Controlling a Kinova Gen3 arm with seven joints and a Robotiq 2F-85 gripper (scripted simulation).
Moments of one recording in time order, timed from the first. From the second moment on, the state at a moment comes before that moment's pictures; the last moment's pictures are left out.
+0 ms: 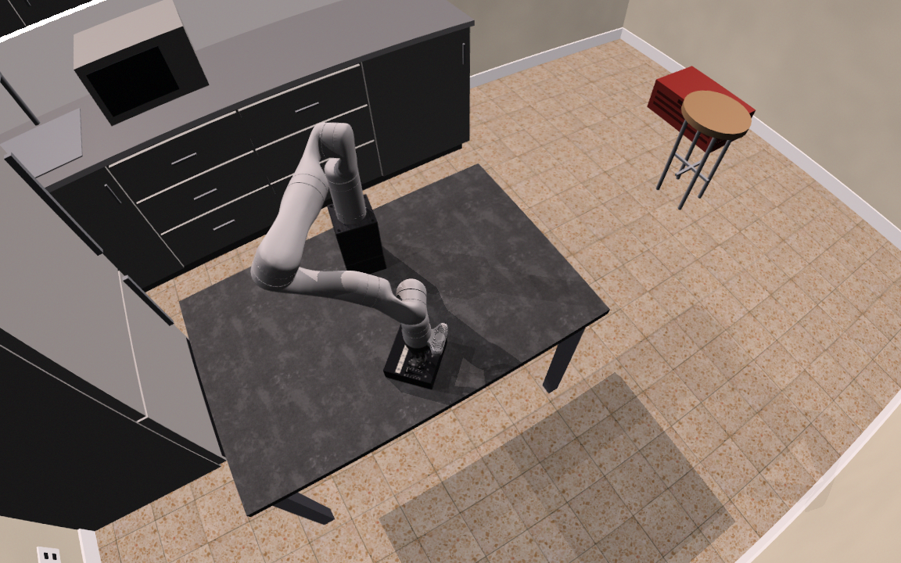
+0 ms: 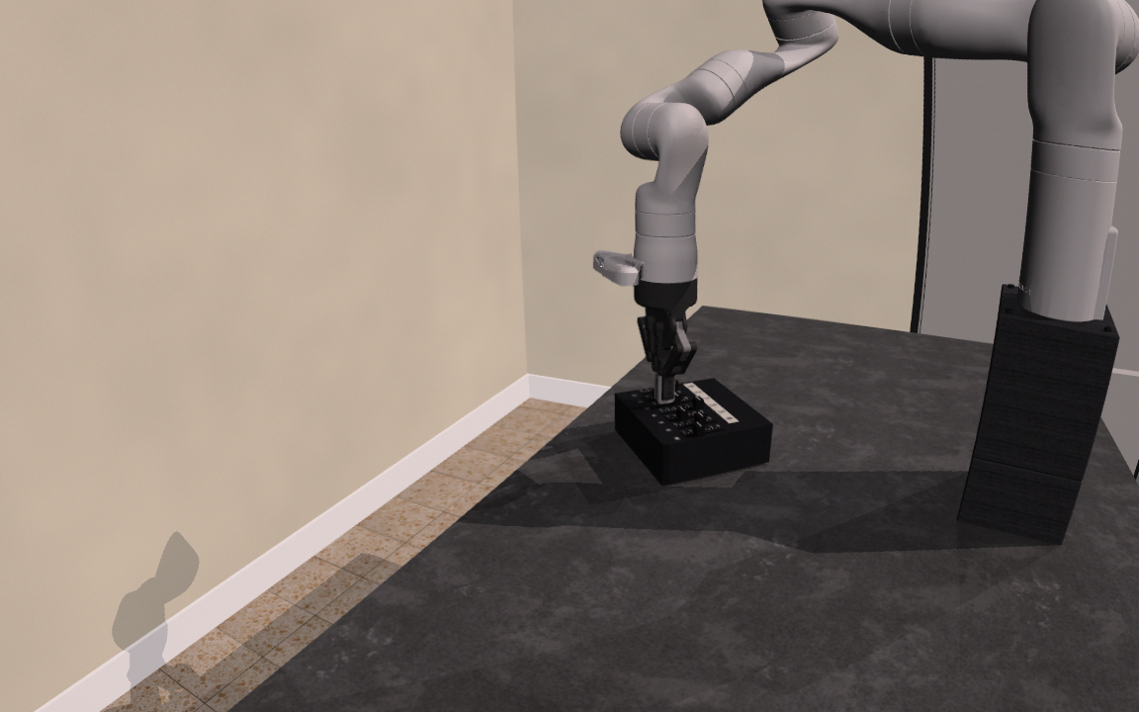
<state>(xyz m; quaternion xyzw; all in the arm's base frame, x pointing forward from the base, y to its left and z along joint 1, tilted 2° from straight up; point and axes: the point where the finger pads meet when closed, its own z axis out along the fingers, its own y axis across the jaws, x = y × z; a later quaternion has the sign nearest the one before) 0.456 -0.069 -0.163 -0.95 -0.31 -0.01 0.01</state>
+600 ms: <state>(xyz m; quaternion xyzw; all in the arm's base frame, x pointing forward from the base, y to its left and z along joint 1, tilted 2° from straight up) 0.452 -0.072 -0.163 -0.95 -0.31 -0.01 0.01</state>
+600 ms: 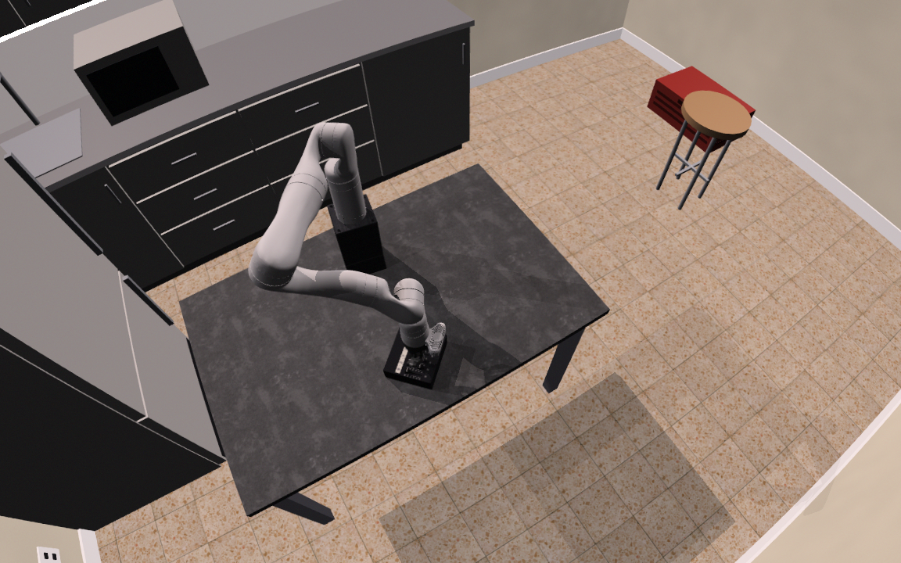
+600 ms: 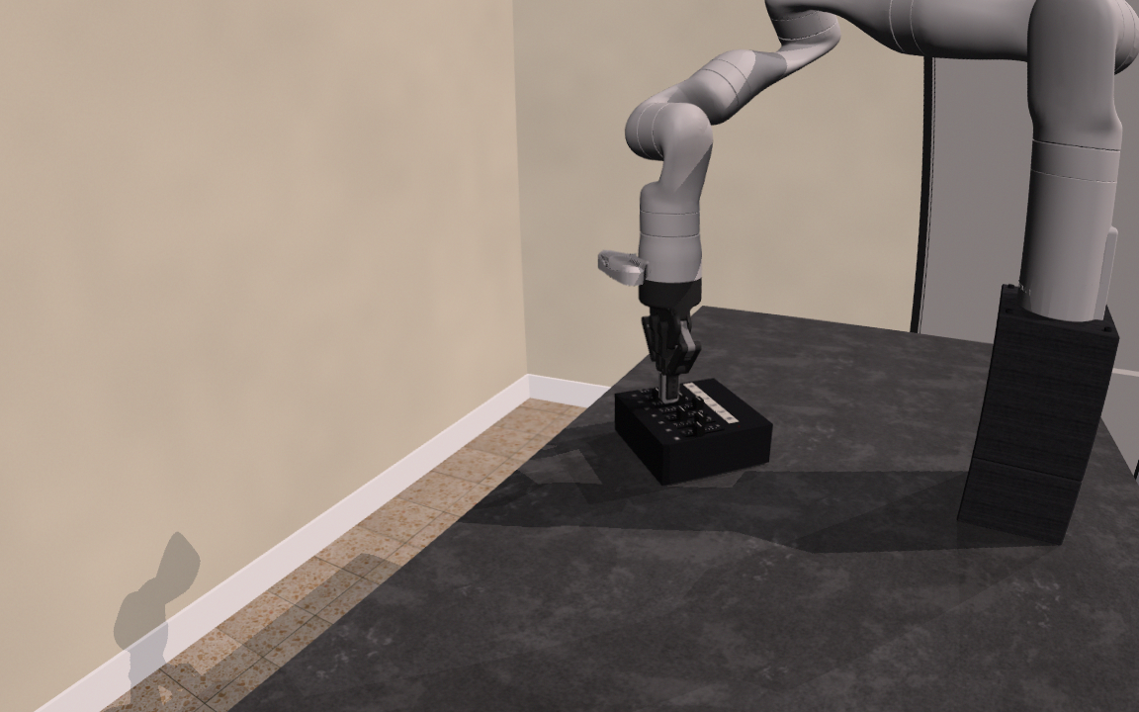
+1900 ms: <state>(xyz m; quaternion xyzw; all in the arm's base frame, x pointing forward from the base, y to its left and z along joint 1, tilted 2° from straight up) 0.456 -0.070 -0.163 -0.95 -0.31 -0.01 0.01</state>
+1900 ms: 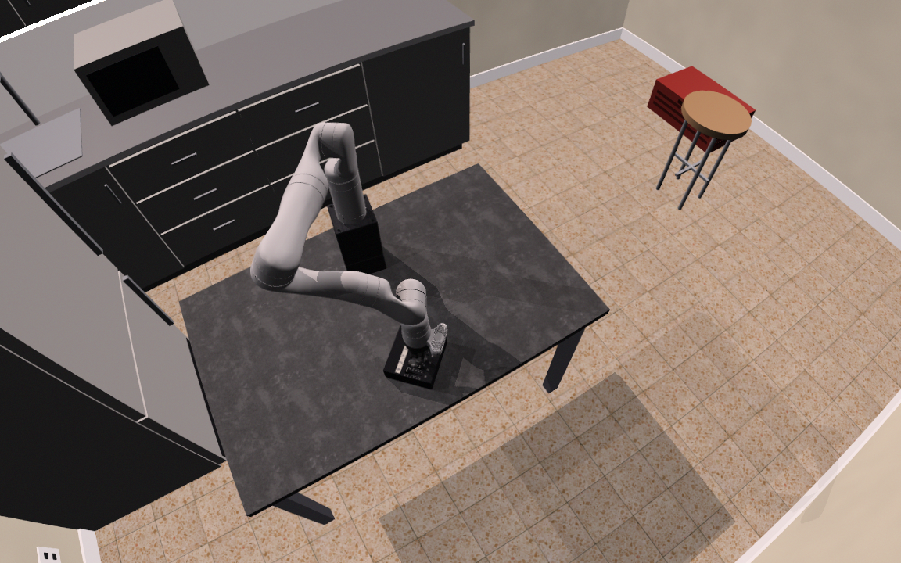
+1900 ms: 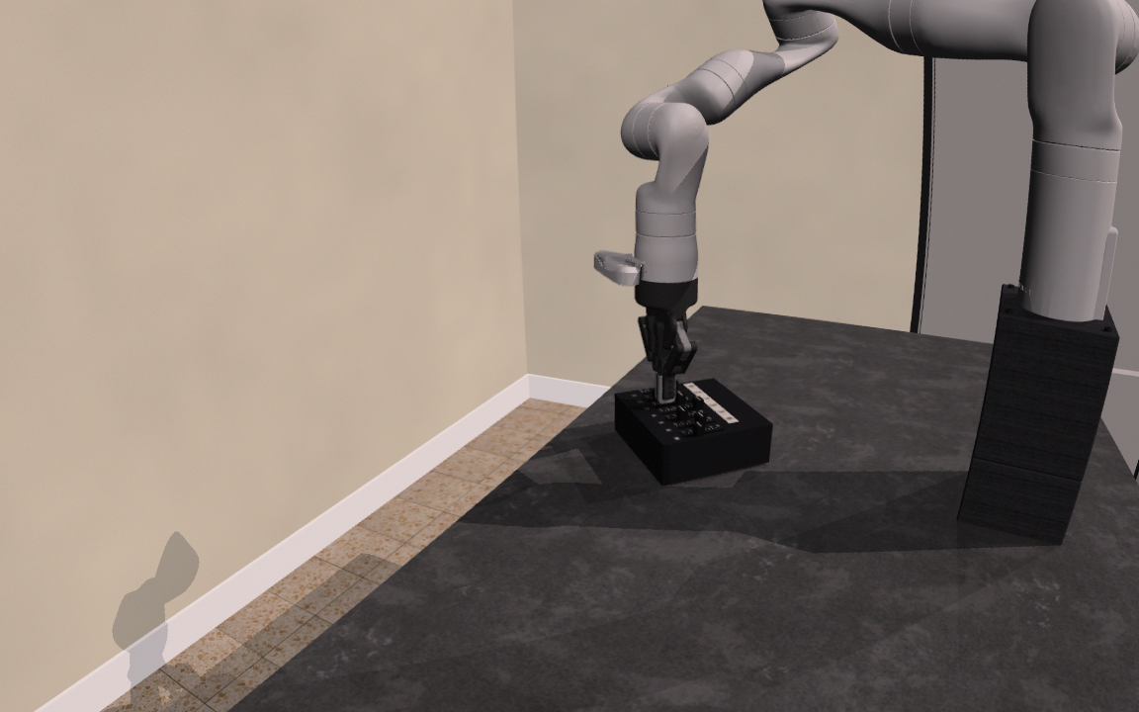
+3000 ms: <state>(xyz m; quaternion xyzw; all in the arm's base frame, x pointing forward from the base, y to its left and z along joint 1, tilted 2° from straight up) 0.456 -0.071 -0.123 -0.95 -0.31 -0.01 0.01</state>
